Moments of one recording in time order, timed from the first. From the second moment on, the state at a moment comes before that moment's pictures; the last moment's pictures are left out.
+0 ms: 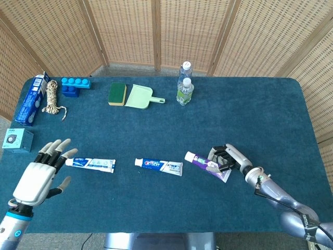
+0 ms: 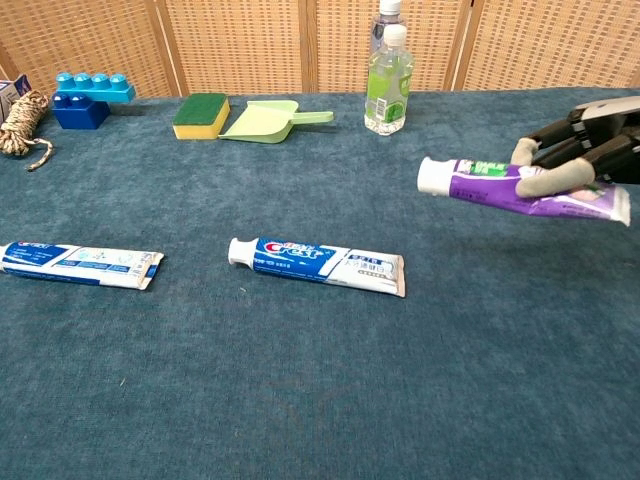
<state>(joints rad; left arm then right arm) -0.19 -0.98 -0.04 -2.10 1.59 1.35 0.35 0.51 -1.15 0.38 -1.71 -1.25 0.44 0.76</state>
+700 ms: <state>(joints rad) -0.44 -1.10 -0.14 -2.04 1.58 1.12 0.24 0.53 -1.04 0.23 -1.71 -1.71 0.64 1.43</state>
